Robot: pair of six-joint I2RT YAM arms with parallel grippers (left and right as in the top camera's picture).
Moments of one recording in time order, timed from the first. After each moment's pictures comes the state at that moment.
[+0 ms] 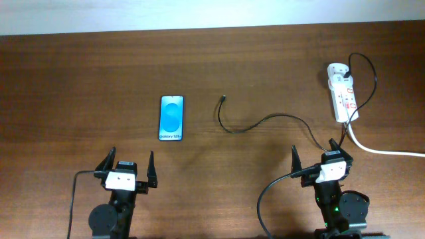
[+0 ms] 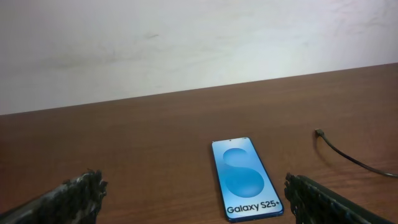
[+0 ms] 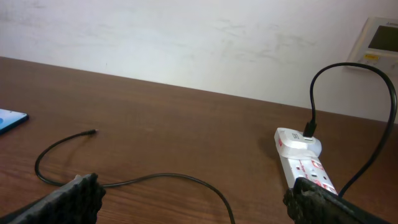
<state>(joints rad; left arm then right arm) 0.00 0.01 0.01 -0.07 0.10 0.11 0.01 0.01 0.01 -0.06 -0.10 -0.12</state>
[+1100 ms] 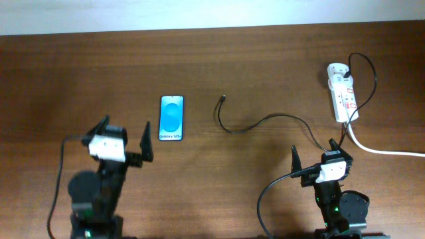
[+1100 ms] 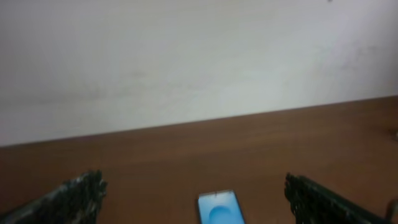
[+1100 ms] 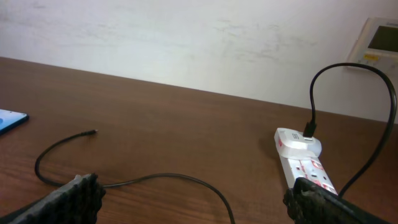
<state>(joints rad) 0.00 0.58 0.43 0.07 0.17 0.07 0.01 0.01 0.01 -0.06 -0.10 -0.12</state>
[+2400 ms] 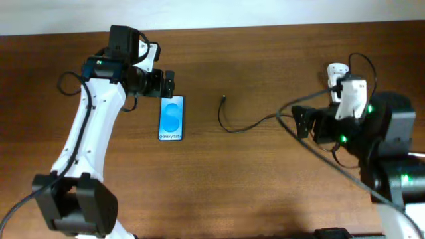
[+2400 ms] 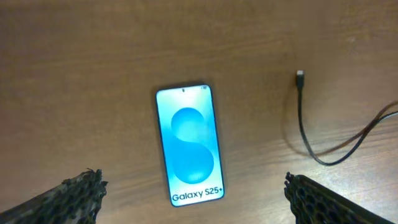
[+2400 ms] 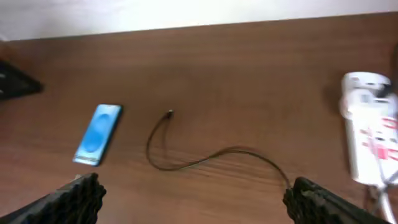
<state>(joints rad) -0.13 1.80 1.68 -1.01 0.15 0.00 0.01 1.00 1.18 -0.82 -0.30 0.09</state>
